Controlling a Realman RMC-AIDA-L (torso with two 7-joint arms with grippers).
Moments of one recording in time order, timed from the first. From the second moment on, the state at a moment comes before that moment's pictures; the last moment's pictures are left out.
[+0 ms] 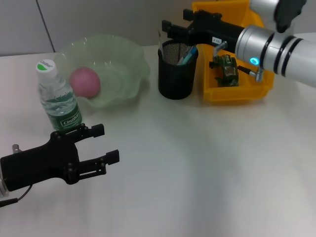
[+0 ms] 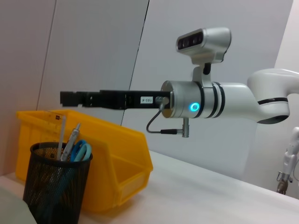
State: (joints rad) left arm -0.38 -2.02 1.04 0.50 1.55 1.59 -1.16; right arm 0.72 2.09 -1.10 -0.49 -1.26 -0.82 1.22
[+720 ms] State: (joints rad) left arm -0.39 -2.01 1.05 0.50 1.56 1.68 -1.17; right arm 0.49 1.94 -1.08 -0.59 -1.40 -1.61 1.38
